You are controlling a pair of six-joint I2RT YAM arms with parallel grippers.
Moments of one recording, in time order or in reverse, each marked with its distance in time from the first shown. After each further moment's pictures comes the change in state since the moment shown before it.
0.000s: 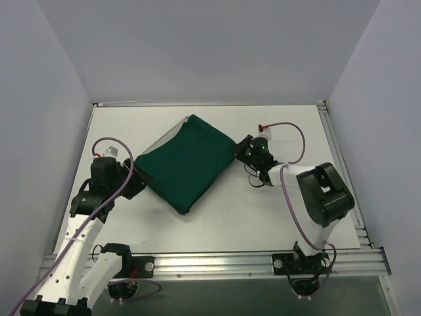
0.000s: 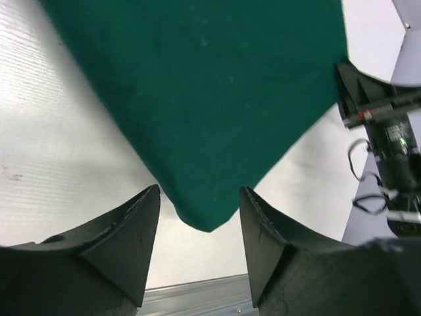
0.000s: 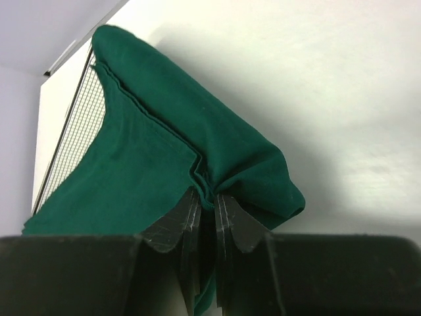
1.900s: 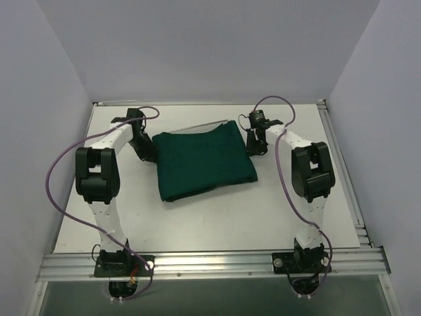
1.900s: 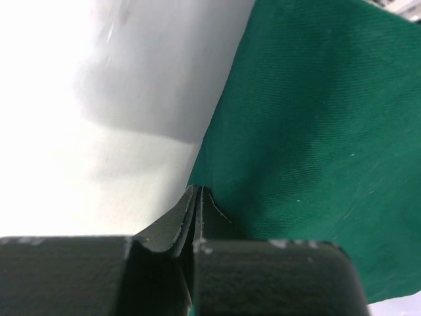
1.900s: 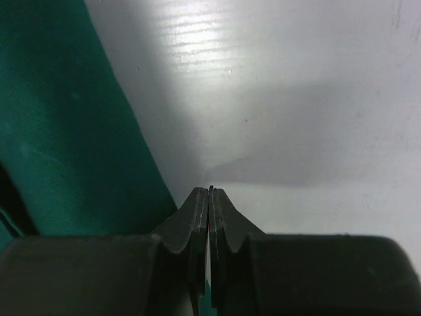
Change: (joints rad) left arm 0.058 1.217 0.717 -0.136 0.025 0.163; right arm -0.129 0.259 0.652 -1.117 0.019 -0.440
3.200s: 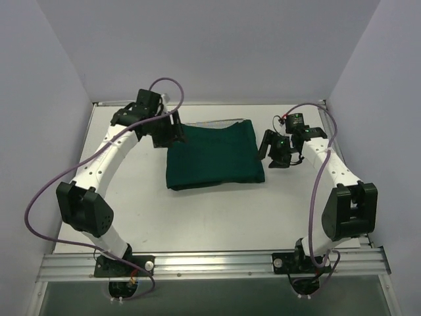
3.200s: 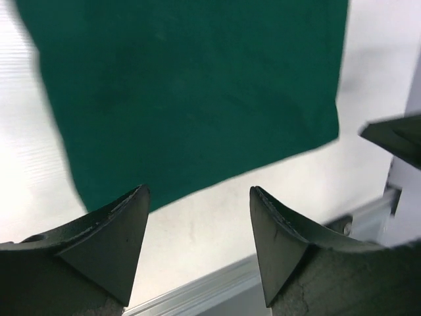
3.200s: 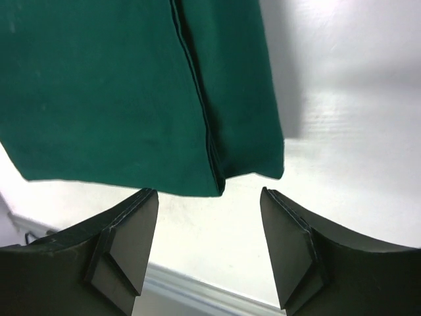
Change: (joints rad) left arm -0.233 -0.351 0.145 -0.069 0.021 0.109; right arm -0.176 -0.514 -0.258 -0.223 -0.354 0.063
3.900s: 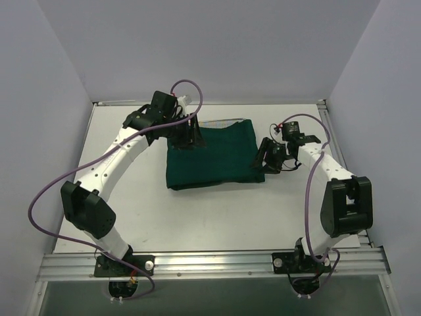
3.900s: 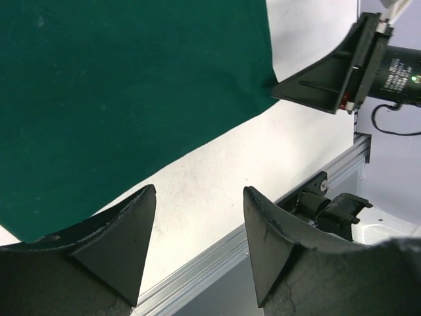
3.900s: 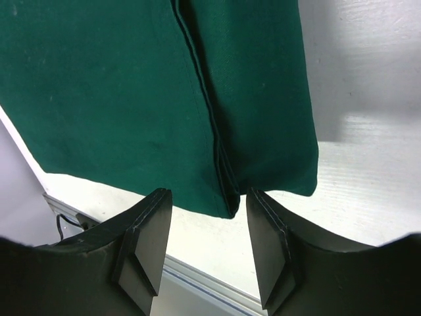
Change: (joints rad) left arm -0.156 -0.001 -0.008 0.077 0.147 0.002; right arm 0.000 0.030 -0.144 0.141 -0.137 0.077
